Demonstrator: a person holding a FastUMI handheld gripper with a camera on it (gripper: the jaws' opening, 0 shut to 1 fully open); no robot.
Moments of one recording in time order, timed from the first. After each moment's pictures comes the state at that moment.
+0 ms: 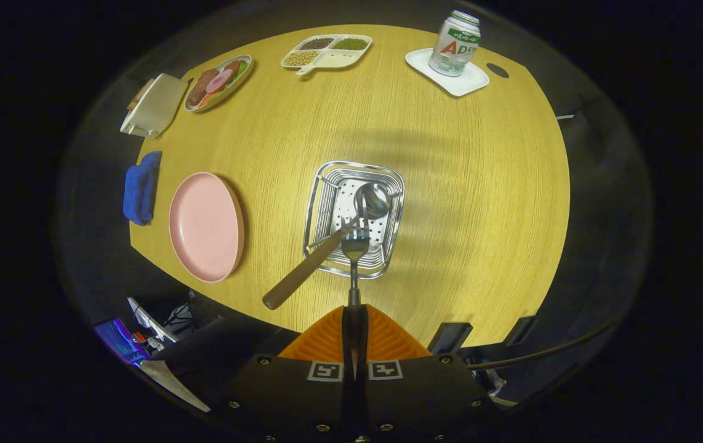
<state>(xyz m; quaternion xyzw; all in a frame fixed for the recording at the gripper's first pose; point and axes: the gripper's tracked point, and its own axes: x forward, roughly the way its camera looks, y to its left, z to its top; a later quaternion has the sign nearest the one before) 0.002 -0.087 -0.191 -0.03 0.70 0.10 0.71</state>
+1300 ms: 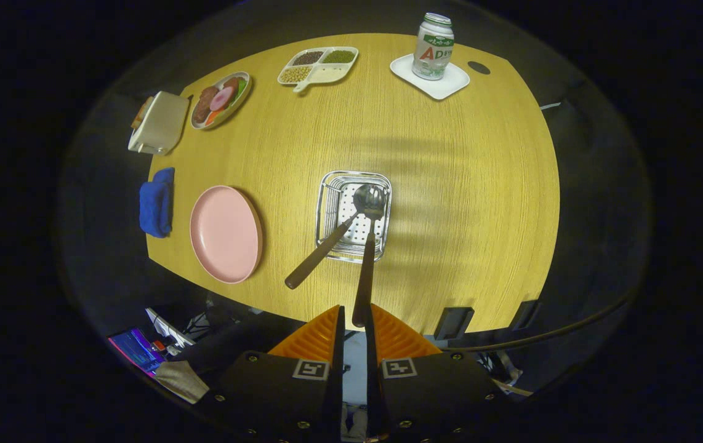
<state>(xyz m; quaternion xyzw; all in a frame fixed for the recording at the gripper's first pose) 0.001 -0.078 -0.146 0.04 0.67 0.09 0.74</state>
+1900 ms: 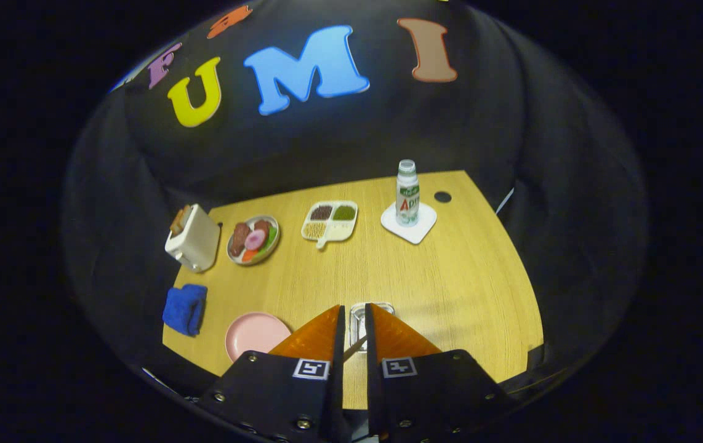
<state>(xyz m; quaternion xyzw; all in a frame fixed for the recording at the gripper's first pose) 0.057 -0.066 -0.022 0.09 0.28 0.03 0.95</state>
